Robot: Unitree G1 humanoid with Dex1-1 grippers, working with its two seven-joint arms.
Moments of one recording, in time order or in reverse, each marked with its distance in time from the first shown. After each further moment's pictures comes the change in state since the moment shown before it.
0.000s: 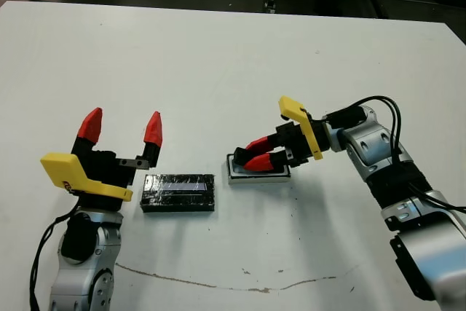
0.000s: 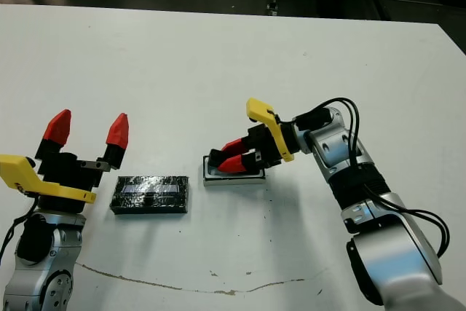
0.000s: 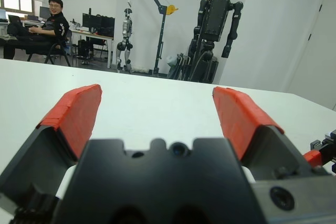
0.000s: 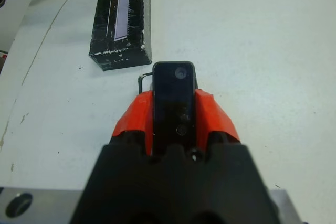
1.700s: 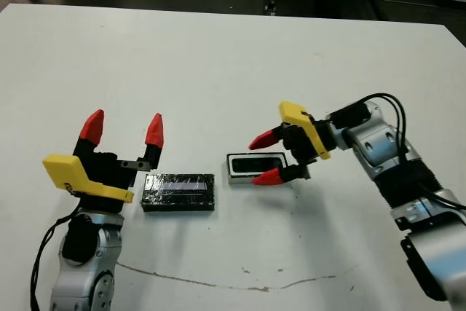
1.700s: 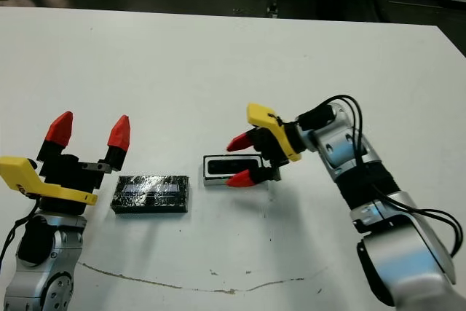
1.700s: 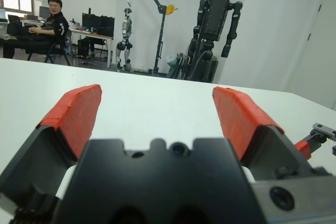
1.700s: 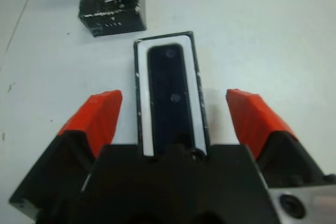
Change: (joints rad) left arm 0.010 -0.002 -0.008 -0.001 0.000 0.000 -0.001; right arm 0.004 -0.073 0.031 -0.074 -0.059 0.012 -0.012
